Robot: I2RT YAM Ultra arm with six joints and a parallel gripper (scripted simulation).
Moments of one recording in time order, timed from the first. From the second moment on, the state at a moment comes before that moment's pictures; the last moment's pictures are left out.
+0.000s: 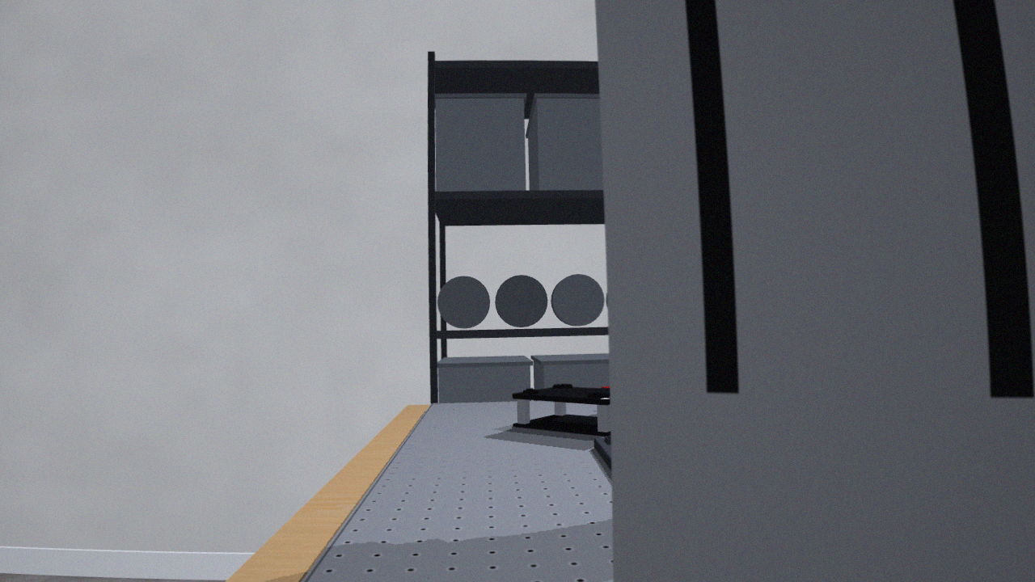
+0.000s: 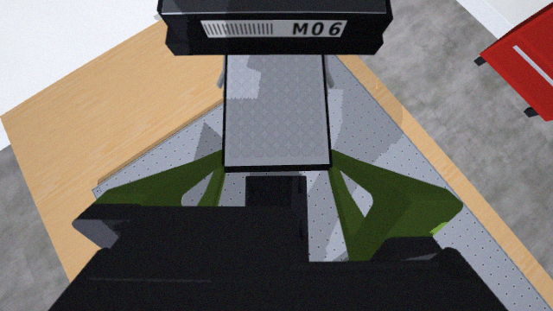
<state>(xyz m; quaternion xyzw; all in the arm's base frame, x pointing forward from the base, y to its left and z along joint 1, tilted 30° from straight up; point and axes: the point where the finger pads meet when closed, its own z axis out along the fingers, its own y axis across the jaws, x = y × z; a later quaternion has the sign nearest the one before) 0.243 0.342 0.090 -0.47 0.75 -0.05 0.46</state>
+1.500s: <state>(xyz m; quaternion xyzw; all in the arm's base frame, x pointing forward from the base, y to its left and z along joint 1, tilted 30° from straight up) 0.212 0.301 0.087 -0.47 0.75 -0.04 0.46</state>
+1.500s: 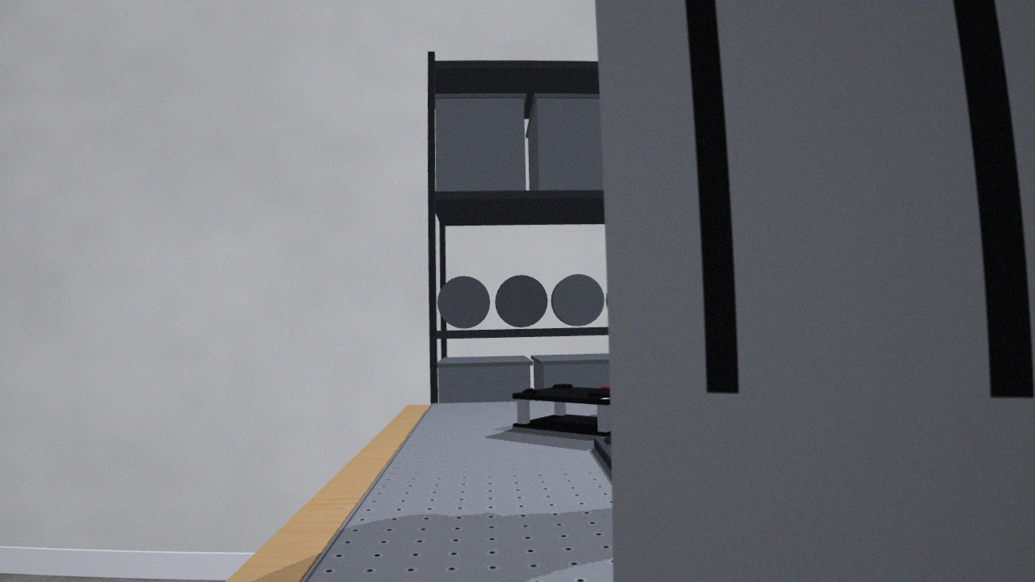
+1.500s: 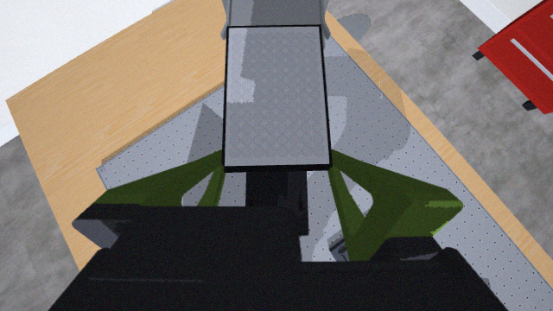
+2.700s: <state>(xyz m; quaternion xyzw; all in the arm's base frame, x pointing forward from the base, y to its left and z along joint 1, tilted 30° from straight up) 0.186 0.264 0.078 -0.47 0.75 -0.05 0.46</state>
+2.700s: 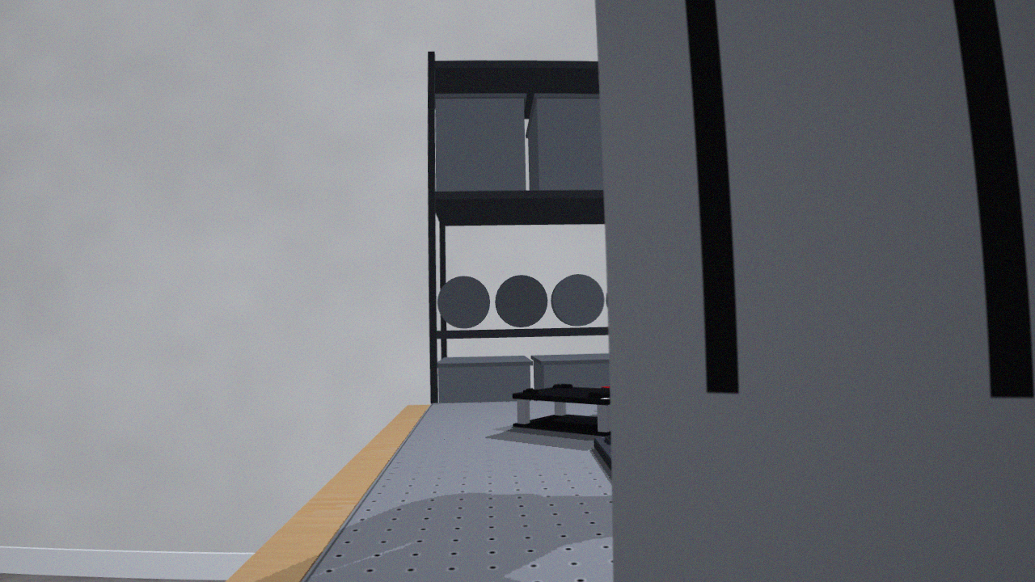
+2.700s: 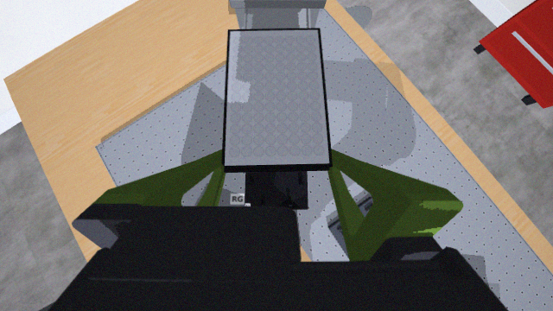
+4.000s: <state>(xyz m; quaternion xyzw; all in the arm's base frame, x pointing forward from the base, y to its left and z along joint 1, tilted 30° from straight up) 0.165 0.231 0.069 -0.47 0.75 -0.05 0.46</state>
